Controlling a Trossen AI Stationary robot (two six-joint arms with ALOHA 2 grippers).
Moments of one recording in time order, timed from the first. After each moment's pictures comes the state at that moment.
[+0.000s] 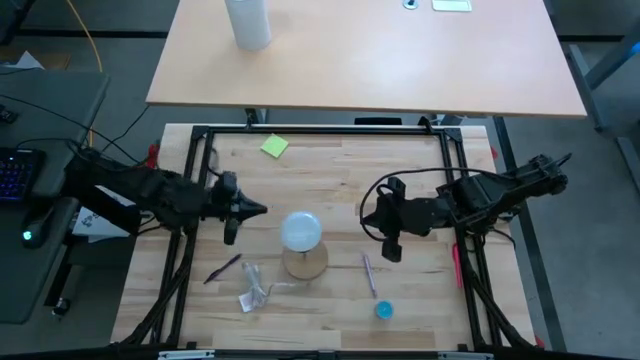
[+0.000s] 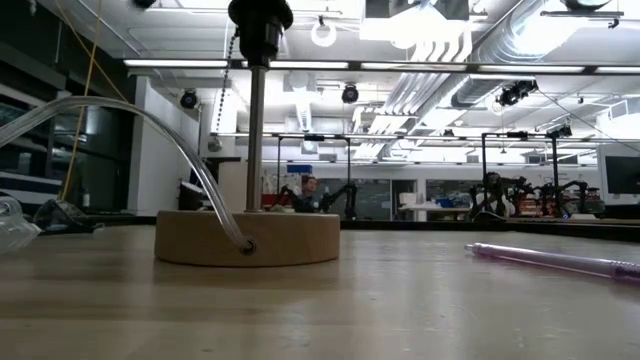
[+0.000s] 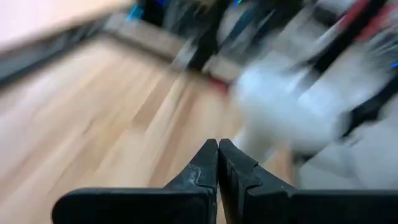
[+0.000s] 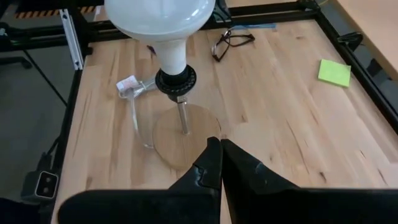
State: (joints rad) left arm -0.36 0.89 0.95 -0.47 -0.41 -0.54; right arm 0.38 1.37 1.48 -0.83 0.38 0.34
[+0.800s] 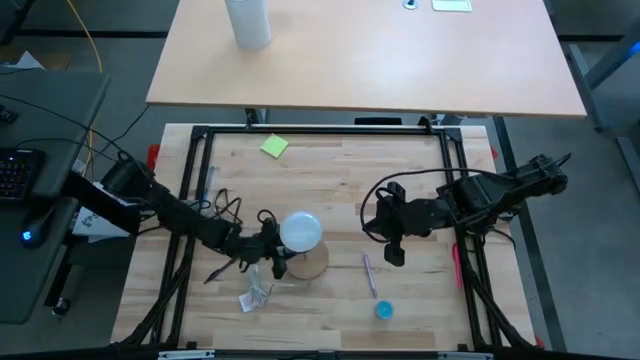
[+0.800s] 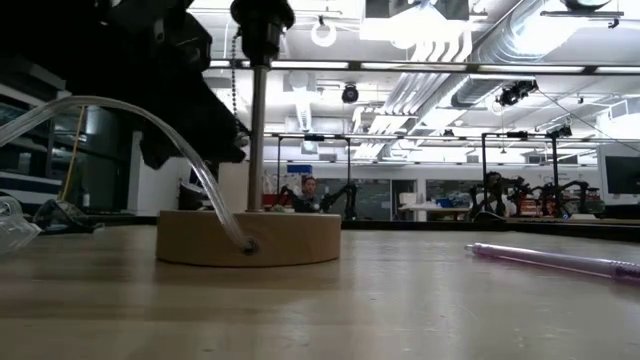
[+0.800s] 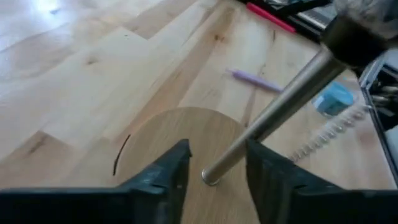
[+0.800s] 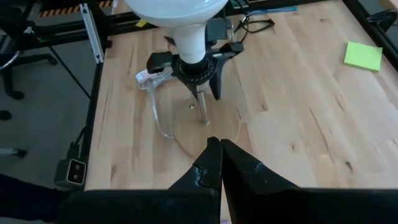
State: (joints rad) left arm -0.45 1.51 0.54 0.43 -0.53 -0.70; right arm 0.38 1.37 1.48 -0.85 0.30 0.40
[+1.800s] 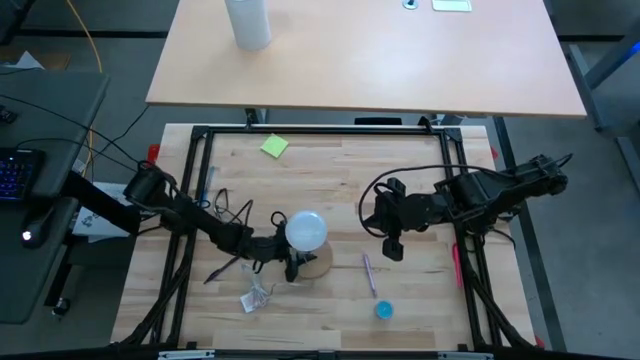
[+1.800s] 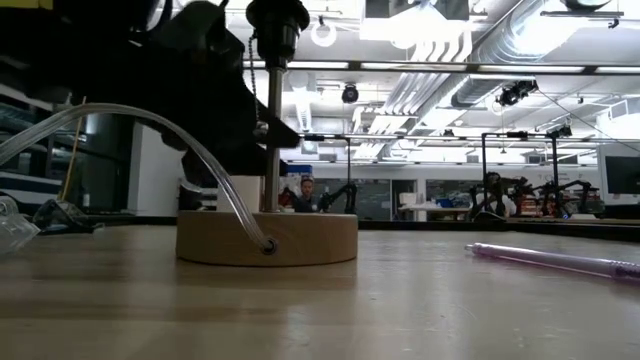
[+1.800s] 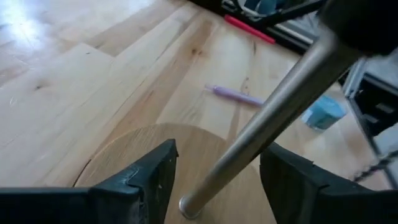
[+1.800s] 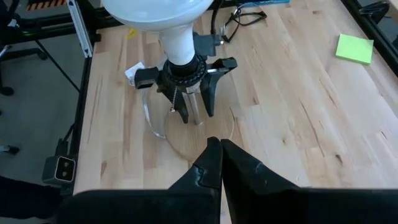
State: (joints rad) left arm -0.39 1.72 0.59 0.70 -0.46 -0.58; right arm 0.34 1.37 1.48 -0.88 0.28 0.38
